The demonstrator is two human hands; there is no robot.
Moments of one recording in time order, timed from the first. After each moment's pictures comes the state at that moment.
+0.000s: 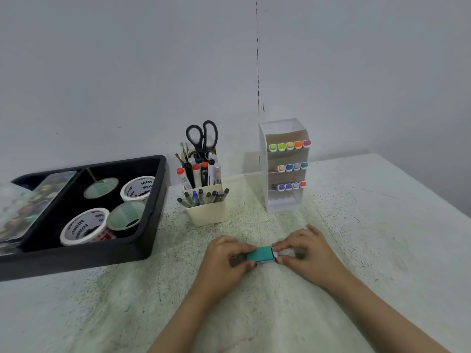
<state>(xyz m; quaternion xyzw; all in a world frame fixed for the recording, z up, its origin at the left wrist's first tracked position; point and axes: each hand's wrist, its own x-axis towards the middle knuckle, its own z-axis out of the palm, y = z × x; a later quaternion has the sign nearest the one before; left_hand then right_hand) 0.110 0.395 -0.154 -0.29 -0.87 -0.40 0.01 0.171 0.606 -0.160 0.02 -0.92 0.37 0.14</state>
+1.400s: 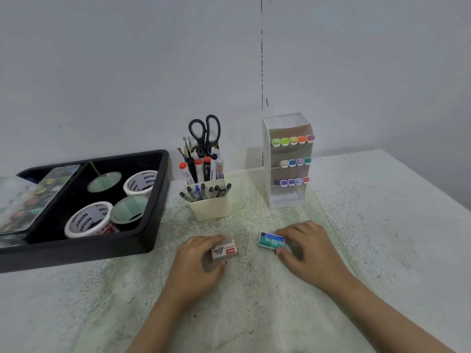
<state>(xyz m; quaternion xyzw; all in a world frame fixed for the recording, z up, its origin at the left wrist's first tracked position) 0.114 0.345 -0.144 -0.27 -0.91 -0.32 0.05 0.174 0.598 -0.157 0.04 -0.95 0.24 0.21</state>
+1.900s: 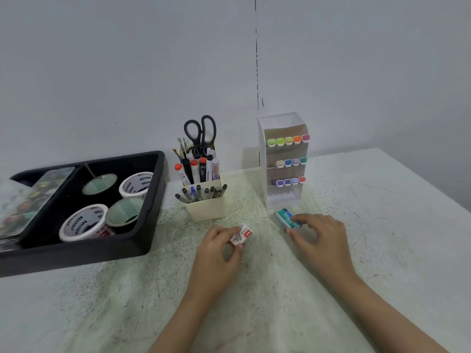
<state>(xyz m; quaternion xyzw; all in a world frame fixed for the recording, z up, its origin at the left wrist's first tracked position) 0.128 0.392 -0.138 -0.24 -0.87 -0.42 0.10 0.175 0.607 -0.149 -0.09 -0.89 0.28 0.35</state>
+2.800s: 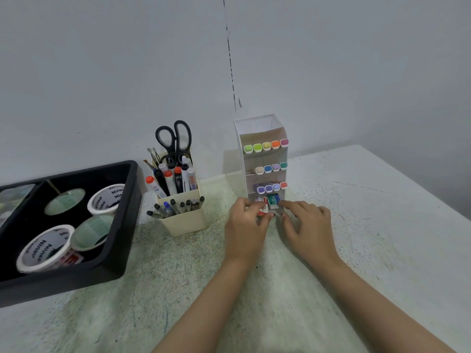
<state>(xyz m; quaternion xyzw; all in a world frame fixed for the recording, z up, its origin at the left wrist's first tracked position) 0.080 0.510 -0.141 -0.26 -0.86 -0.40 0.19 0.139 0.633 -0.153 -0.12 -0.91 0.23 0.34</state>
